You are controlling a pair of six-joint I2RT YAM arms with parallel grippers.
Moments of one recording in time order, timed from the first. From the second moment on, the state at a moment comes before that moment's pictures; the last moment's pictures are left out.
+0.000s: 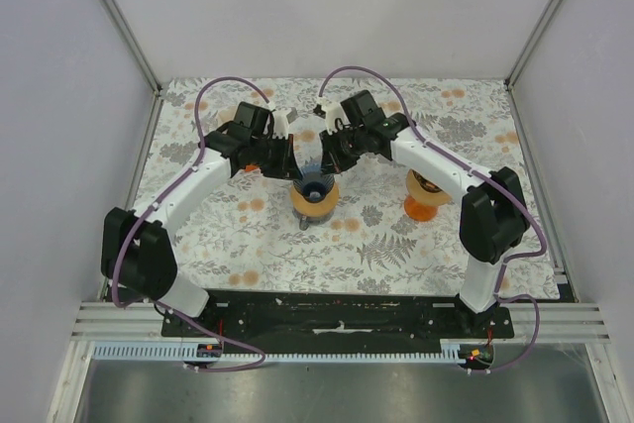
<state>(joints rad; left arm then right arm) -0.42 1.53 1.25 -0.63 0.43 -0.22 0.61 1.85 1.57 -0.60 -0.45 0.09</state>
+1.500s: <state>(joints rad) -0.42 1.57 1.49 -0.76 0.39 -0.04 0.63 1.79 1.59 -0.56 -0.35 0.03</state>
